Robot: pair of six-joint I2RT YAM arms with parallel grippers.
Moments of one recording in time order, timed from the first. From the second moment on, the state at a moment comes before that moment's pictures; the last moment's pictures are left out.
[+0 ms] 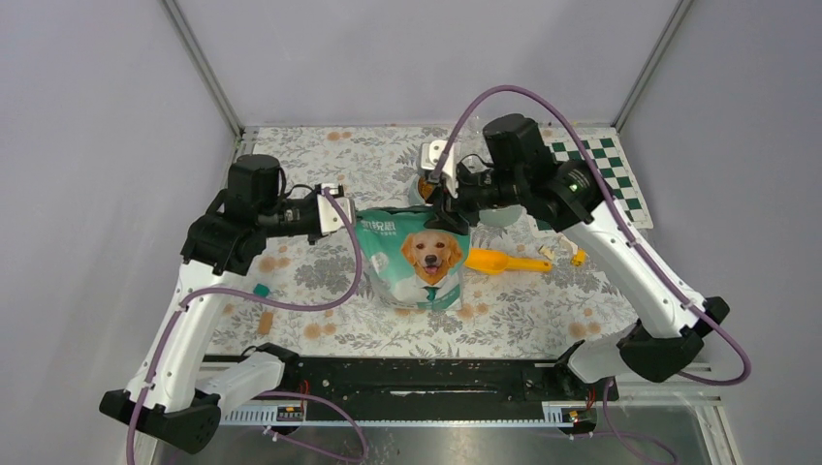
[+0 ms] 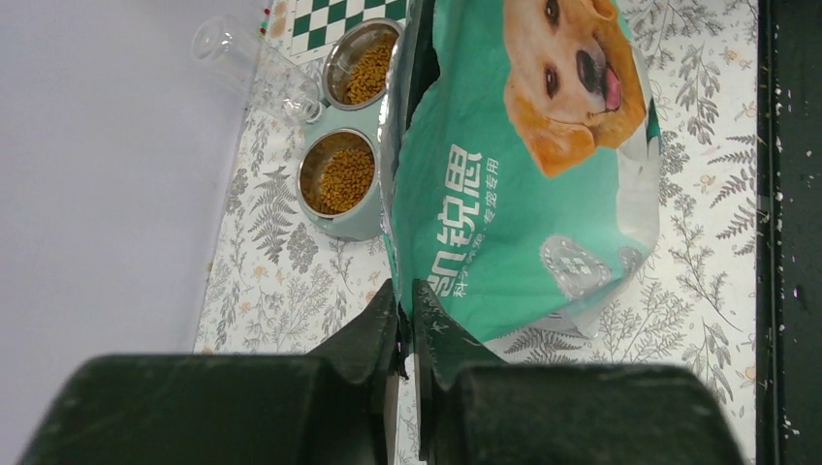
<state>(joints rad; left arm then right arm) -0.33 1.02 1.33 -0.86 0.79 0.92 0.73 1.40 1.76 -0.94 -0.56 -0.54</state>
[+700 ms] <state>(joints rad) -0.33 1.09 1.45 -1.04 0.84 1.02 0.90 1.72 2.08 -1.06 -0.52 -0.58</state>
